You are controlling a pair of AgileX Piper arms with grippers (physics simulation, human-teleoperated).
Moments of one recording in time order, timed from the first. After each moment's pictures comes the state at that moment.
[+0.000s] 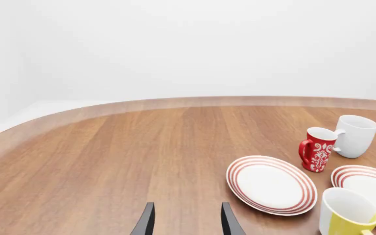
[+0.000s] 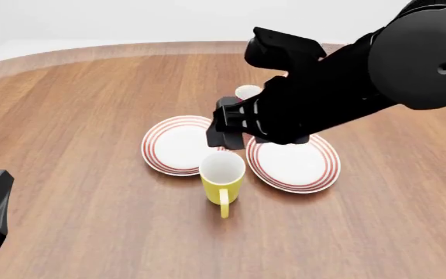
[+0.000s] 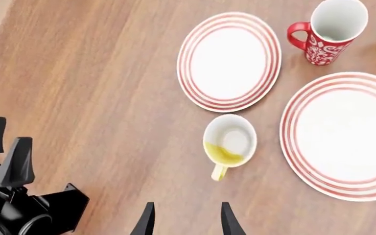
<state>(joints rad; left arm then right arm) 0.00 0.00 0.00 0.00 0.00 0.86 1.33 -1.14 0.72 0.50</state>
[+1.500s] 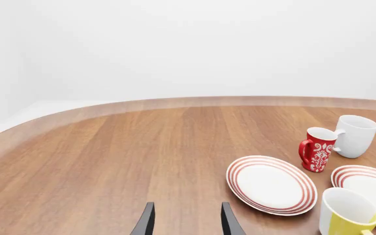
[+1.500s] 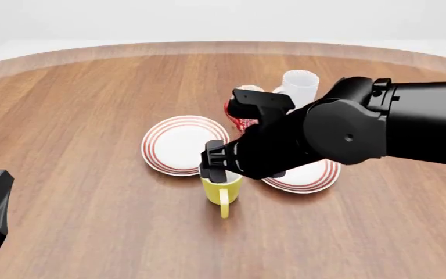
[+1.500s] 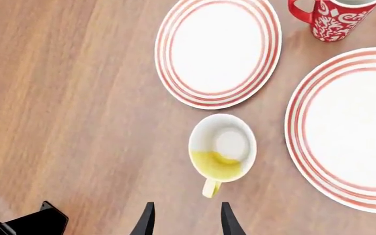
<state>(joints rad) 0.00 0.00 0.00 0.00 0.00 0.85 1.48 -0.99 0.48 0.56</state>
